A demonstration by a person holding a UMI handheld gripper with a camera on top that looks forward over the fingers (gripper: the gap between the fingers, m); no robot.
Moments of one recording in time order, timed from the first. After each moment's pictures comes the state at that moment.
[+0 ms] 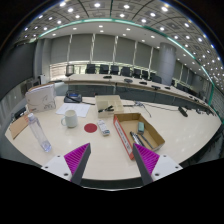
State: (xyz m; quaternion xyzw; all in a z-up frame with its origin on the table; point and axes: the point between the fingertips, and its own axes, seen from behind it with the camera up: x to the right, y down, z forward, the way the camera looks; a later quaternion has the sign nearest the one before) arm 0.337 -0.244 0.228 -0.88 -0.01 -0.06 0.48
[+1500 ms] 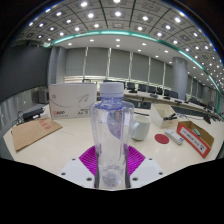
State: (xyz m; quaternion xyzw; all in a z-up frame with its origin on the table) arm -0.038 -0.114 0.090 -0.82 -0.06 -0.01 0.57
